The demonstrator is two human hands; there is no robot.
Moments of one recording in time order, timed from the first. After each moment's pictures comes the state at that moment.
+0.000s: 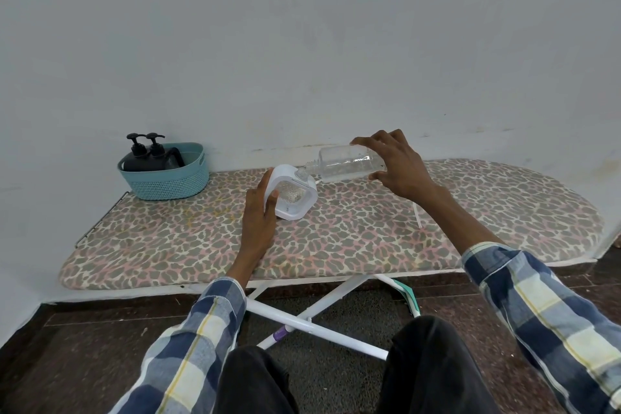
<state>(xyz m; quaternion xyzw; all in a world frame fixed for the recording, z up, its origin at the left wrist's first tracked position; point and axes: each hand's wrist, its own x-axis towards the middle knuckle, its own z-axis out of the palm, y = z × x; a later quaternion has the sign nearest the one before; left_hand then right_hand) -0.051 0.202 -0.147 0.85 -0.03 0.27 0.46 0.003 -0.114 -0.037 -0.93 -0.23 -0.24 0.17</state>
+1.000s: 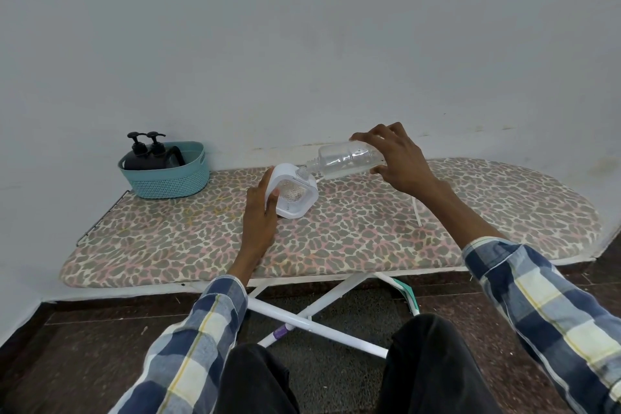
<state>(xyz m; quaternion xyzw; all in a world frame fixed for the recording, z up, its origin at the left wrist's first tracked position) -0.054 0.200 -0.143 0.85 -0.02 0.26 0.45 -0.001 -0.112 -0.028 -0.92 -0.25 -0.27 0.15</state>
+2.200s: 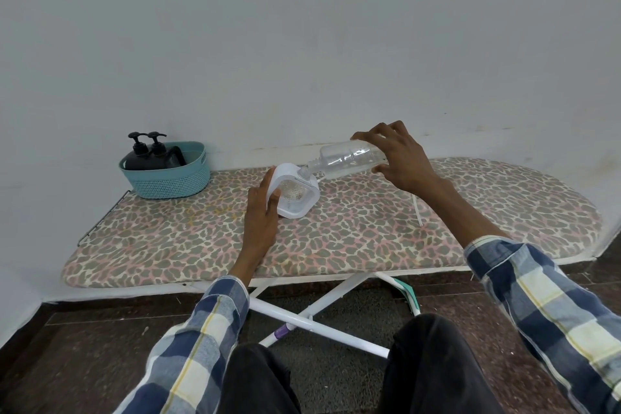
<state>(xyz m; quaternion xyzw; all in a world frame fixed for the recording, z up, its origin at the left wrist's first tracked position) -0.055 0.198 -0.141 0.85 -0.01 0.26 0.46 -0.002 -0.115 -0.024 -0.92 -0.25 -0.28 0.14</state>
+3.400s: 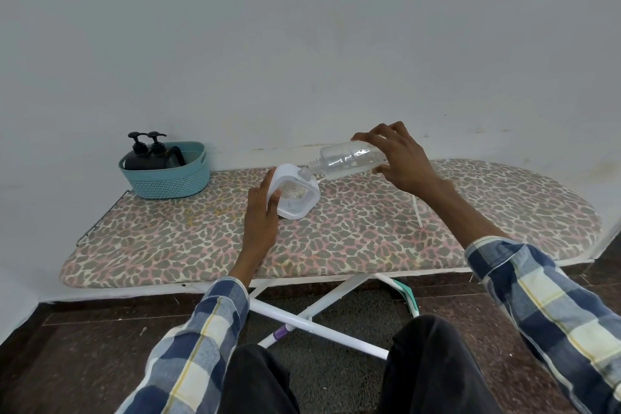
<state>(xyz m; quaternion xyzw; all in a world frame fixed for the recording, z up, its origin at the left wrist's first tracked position) -0.057 0.198 -0.141 0.85 -0.01 0.26 0.45 -0.002 -0.115 -0.023 -0.92 -0.25 -0.27 0.14</state>
